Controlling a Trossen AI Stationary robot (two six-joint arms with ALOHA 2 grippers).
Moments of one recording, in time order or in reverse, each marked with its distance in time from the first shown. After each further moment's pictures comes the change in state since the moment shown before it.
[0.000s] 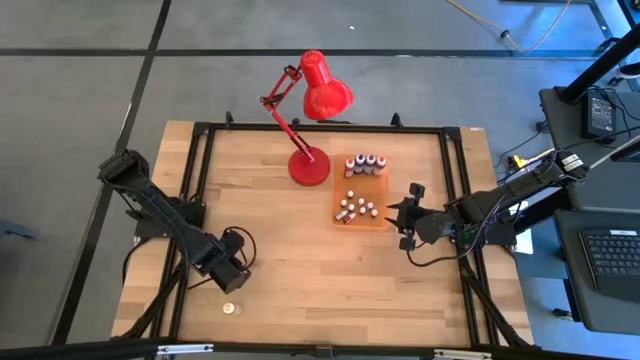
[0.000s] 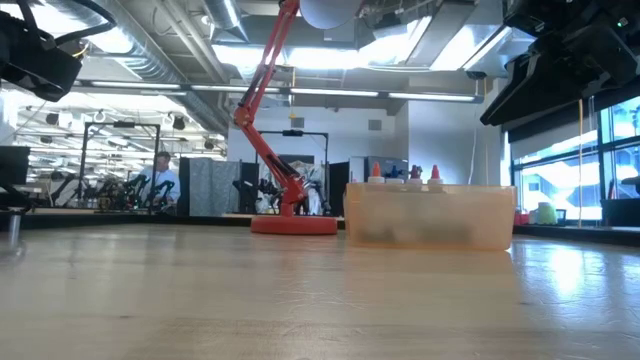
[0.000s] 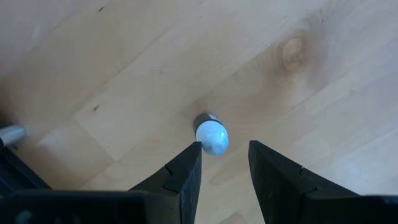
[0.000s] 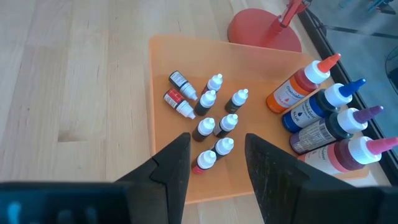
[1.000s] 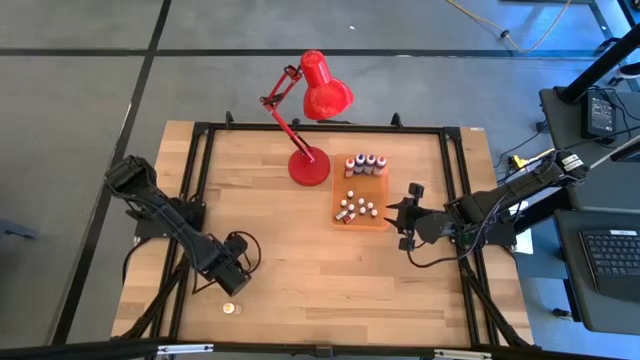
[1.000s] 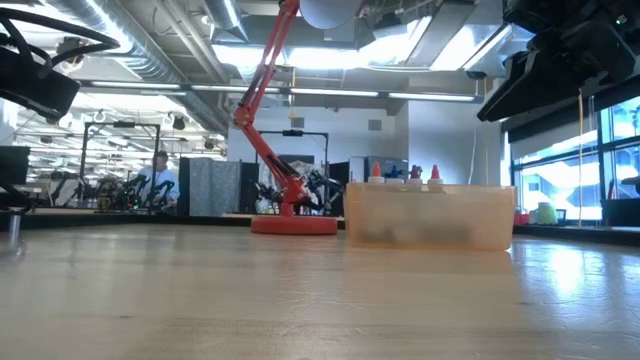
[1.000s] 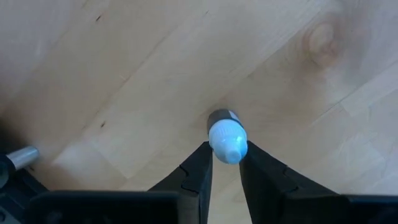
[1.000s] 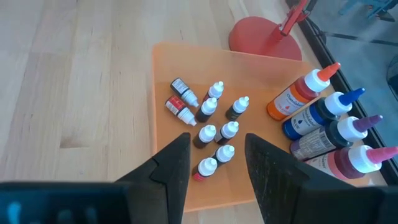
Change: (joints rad) left arm 0.002 0.101 0.000 0.005 0.000 0.097; right arm 0.000 0.000 0.000 0.029 0.000 -0.025
